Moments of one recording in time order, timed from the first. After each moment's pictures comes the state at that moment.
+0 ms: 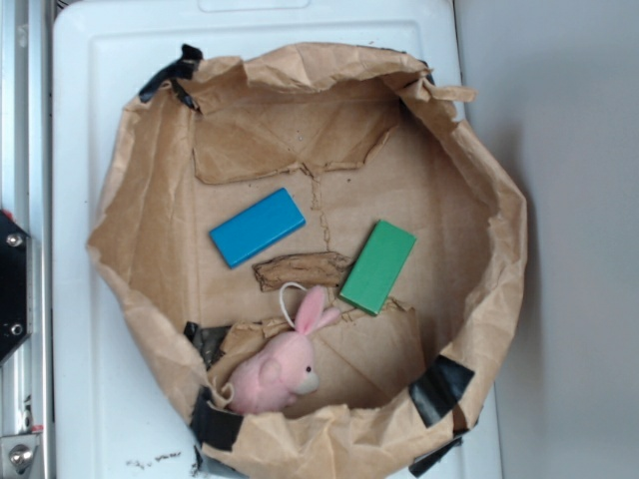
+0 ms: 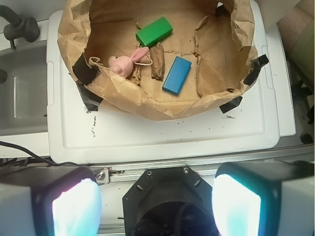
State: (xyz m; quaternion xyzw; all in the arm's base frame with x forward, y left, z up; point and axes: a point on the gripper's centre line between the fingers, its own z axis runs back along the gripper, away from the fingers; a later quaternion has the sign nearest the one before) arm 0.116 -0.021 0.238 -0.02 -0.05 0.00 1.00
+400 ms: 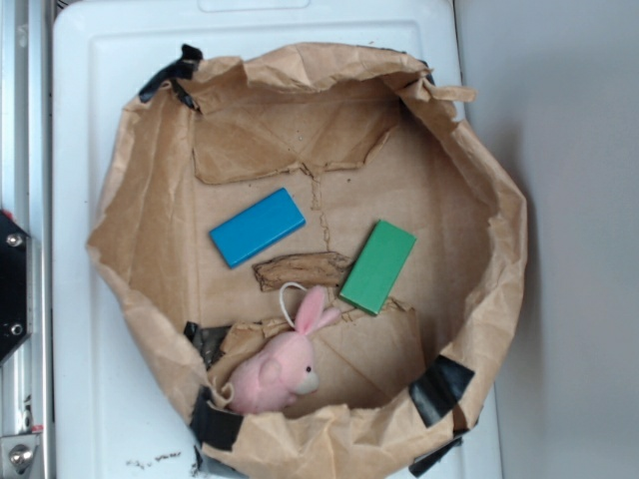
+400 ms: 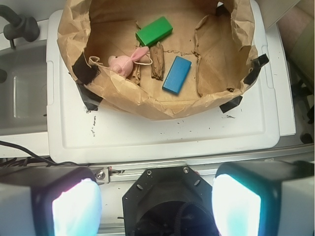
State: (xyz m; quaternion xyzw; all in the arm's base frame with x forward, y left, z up) arm 0.116 -0.021 0.235 -0.02 -0.04 0.00 1.00
